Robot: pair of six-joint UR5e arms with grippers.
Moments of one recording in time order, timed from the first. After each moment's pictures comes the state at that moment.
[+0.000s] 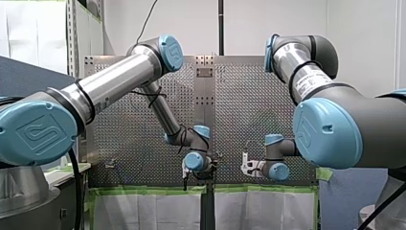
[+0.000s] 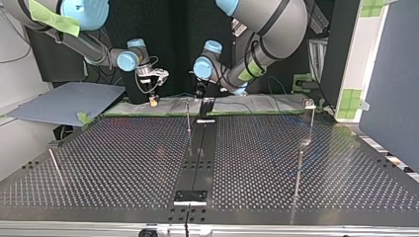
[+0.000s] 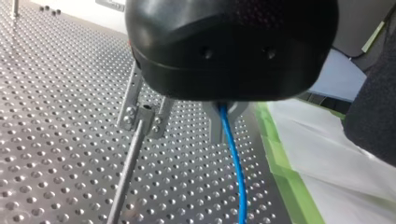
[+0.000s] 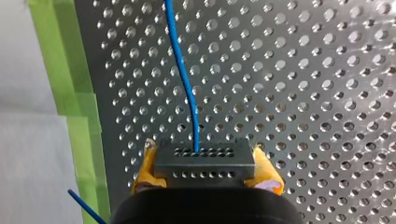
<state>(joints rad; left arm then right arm) -0.60 -2.56 -1.47 -2.54 -1.79 -1.74 1.87 -0.58 1.67 -0.92 1.34 1.62</state>
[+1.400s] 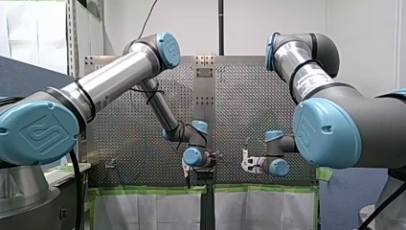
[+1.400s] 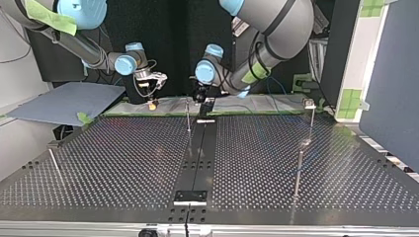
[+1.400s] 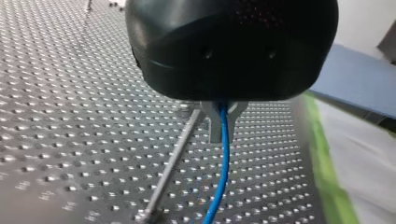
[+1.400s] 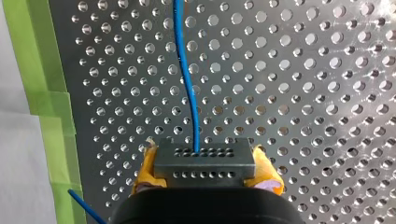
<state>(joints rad) -0.58 -2.54 -1.47 -2.54 -1.76 -1.92 1.87 -0.59 1.64 -0.89 1.32 1.61</state>
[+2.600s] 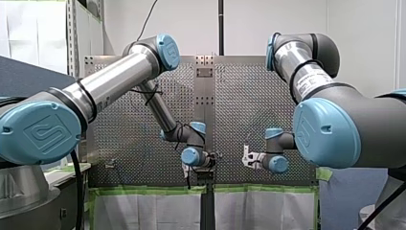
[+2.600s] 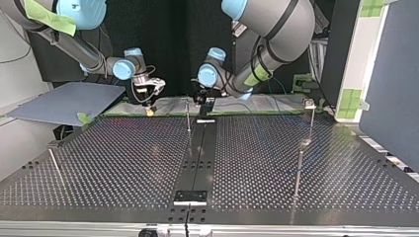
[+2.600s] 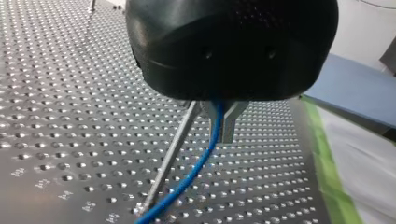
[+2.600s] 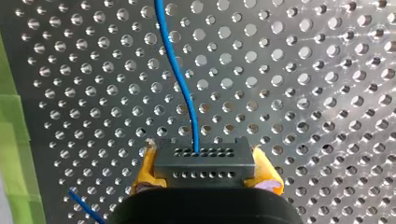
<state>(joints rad) -0.56 -2.55 -1.45 -2.54 -1.70 -1.94 1.86 -0.59 1.58 -0.88 1.32 1.64</state>
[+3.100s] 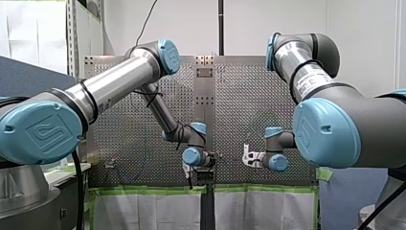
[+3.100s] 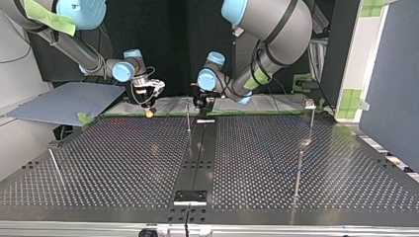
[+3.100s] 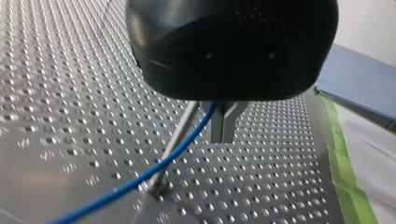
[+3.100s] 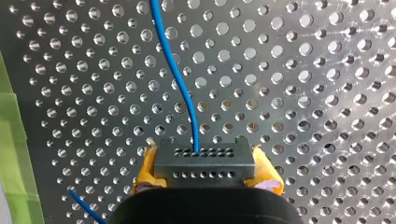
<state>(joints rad) -0.54 -2.58 -1.39 -2.57 -1.70 -2.00 1.86 -0.59 1.56 -0.85 1.33 1.64</state>
